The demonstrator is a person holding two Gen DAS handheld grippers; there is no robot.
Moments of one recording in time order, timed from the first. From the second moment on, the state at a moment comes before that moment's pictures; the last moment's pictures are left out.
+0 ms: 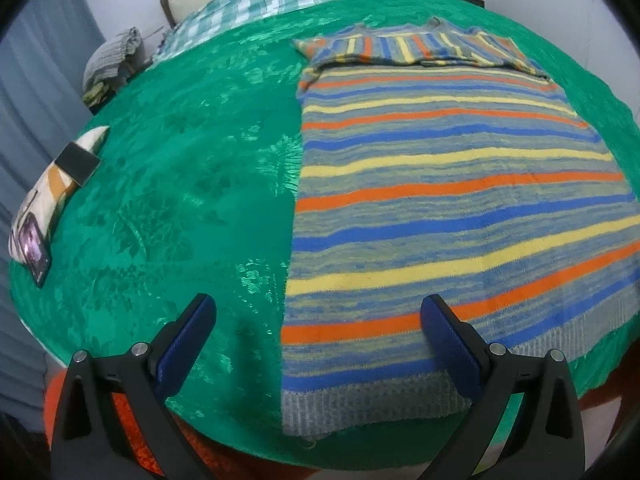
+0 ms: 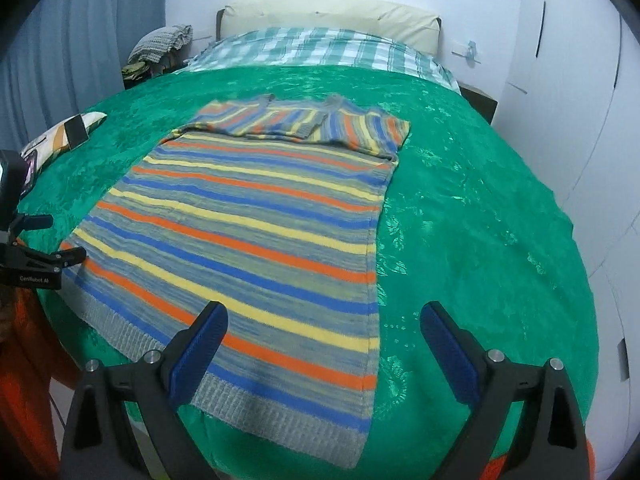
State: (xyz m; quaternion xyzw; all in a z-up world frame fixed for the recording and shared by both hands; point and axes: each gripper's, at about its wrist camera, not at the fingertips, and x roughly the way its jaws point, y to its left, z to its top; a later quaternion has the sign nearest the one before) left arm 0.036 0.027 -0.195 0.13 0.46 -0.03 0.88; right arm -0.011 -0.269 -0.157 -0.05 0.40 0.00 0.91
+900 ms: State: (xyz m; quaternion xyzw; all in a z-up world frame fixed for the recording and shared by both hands) left arm 0.038 0.033 -0.199 0.14 0.46 -0.01 0.88; right arm -0.007 -0.278 -0.167 -0.04 0.42 -0.01 0.91
